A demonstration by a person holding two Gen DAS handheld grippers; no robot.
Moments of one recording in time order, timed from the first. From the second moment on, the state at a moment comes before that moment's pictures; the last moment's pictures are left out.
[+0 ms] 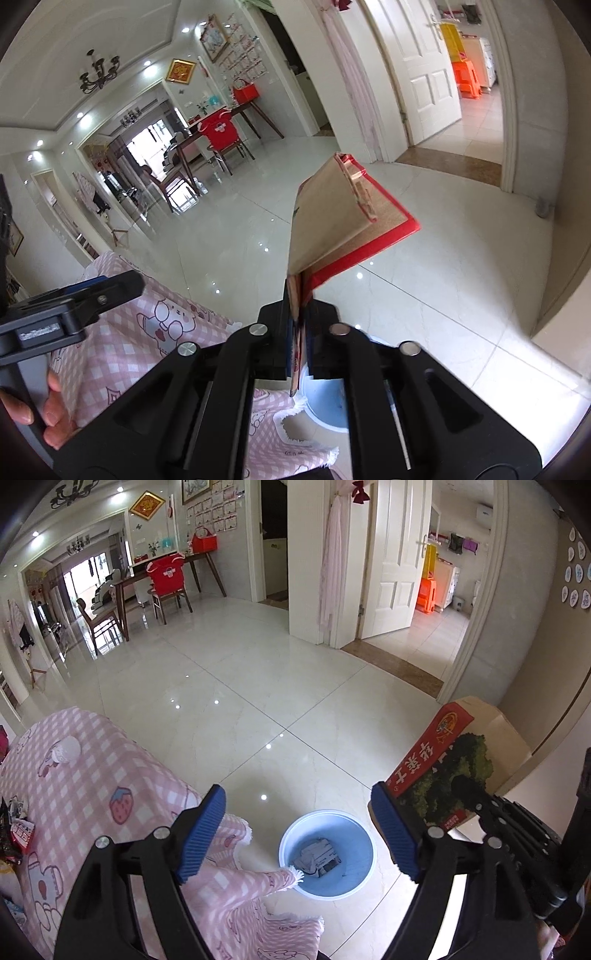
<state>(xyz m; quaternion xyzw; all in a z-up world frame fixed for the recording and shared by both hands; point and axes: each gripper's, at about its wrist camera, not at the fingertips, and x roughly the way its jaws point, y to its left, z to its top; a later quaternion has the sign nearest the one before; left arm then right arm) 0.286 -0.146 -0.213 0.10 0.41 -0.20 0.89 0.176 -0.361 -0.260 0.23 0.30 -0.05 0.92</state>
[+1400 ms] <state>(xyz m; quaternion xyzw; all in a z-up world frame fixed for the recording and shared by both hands) 0.196 0.247 -0.171 -0.05 0.38 0.08 0.92 0.182 -0.055 -0.169 0.09 0.34 0.21 0.91</state>
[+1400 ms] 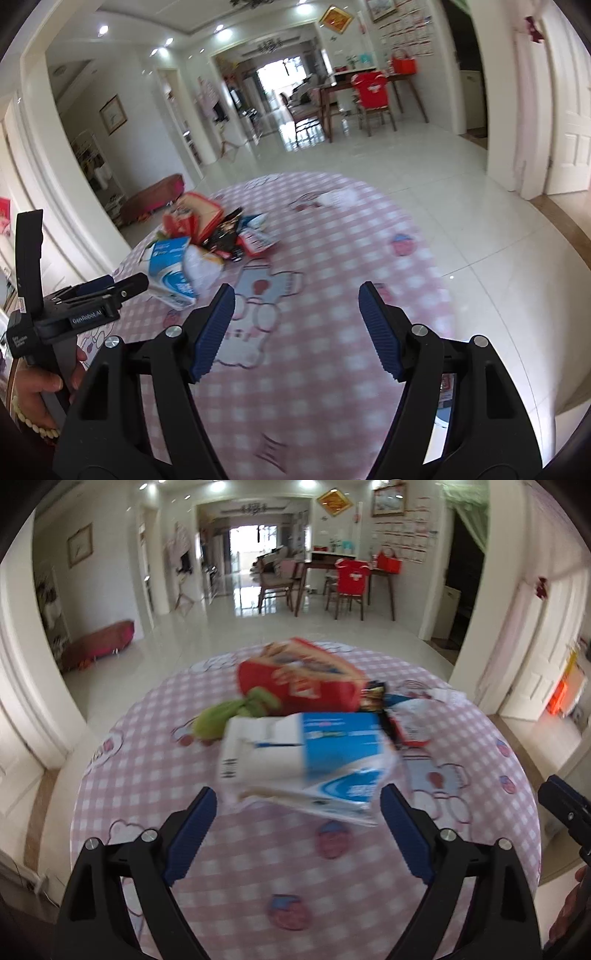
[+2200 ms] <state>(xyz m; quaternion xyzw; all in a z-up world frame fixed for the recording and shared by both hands) 0.198 0.289 -0.203 -0.11 0.36 -0.04 0.93 0.214 0.020 -0.195 0.05 0.38 0.25 0.89</state>
